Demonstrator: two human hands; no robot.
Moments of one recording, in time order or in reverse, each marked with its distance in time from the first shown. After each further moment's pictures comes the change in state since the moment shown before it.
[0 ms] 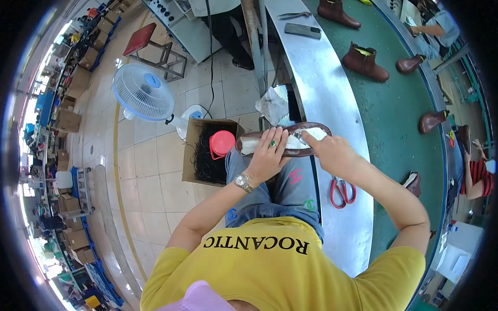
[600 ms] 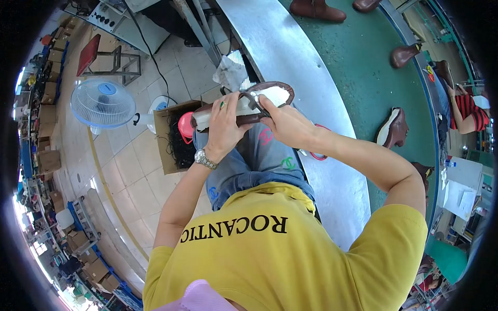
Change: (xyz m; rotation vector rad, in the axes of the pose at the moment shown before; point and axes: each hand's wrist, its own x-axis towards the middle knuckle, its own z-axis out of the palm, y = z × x) left_hand 0.017 0.012 -0.023 -0.263 -0.105 -0.180; right_hand -0.013 -0.004 0.074 0.590 0.137 0.137
